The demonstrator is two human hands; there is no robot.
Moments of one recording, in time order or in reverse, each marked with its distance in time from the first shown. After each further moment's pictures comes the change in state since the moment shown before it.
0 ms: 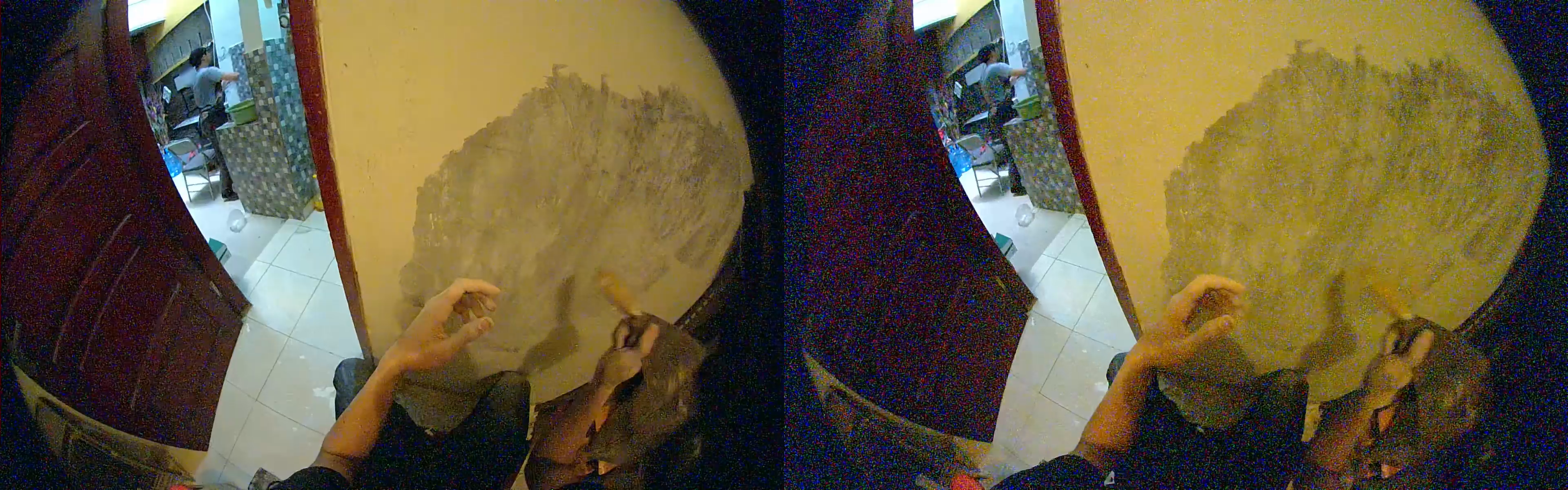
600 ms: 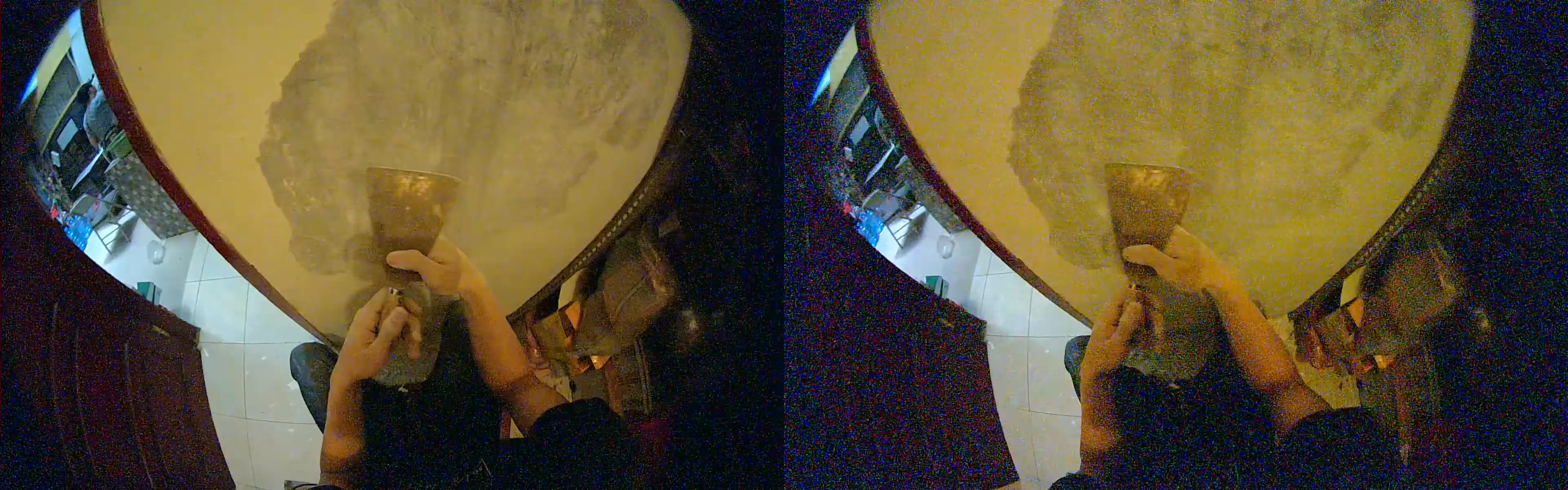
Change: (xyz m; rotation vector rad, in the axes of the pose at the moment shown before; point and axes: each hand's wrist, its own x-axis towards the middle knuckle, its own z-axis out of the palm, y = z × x) left_hand -0.039 -0.027 0.042 -0.311 -0.029 -0.443; right_hand -0.110 -0.001 0.099 -0.164 -1.455 0.359
